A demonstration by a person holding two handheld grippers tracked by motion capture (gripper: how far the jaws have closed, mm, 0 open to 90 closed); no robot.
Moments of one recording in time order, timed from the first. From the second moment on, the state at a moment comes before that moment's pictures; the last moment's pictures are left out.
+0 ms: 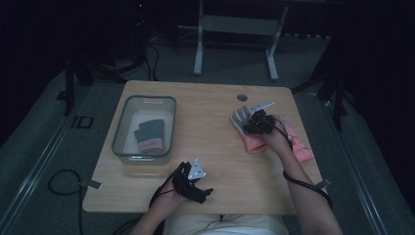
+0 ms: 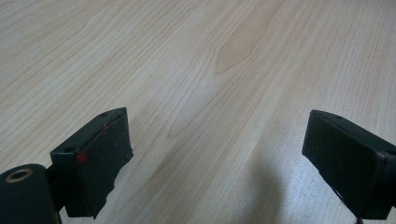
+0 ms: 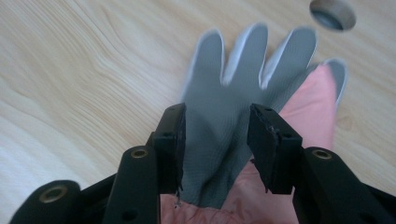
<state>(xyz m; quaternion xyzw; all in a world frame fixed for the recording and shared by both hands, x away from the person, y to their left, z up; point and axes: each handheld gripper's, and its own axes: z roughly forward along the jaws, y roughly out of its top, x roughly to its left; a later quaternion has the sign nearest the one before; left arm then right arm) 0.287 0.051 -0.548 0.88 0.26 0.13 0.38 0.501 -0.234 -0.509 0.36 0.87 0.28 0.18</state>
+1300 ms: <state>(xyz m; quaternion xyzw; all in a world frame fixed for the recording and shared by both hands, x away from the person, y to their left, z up) 0.286 0.060 -0.552 0.88 0.25 0.15 0.38 0.386 -0.193 -0.431 0.45 0.75 0.45 0.20</state>
